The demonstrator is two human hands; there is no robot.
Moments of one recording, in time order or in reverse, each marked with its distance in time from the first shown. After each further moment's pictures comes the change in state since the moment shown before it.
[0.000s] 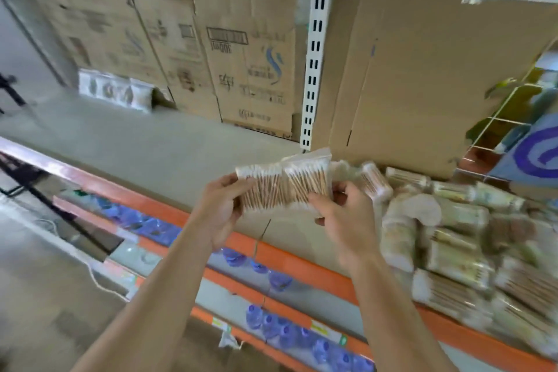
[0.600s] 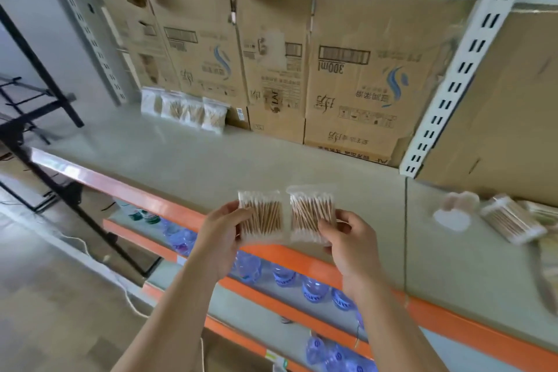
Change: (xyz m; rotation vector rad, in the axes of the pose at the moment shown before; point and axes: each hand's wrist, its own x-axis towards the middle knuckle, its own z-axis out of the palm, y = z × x) left_hand 0.062 0.073 -0.217 0.023 0.104 -0.060; right_hand -0.002 0.029 0.236 0.059 0.039 0.139
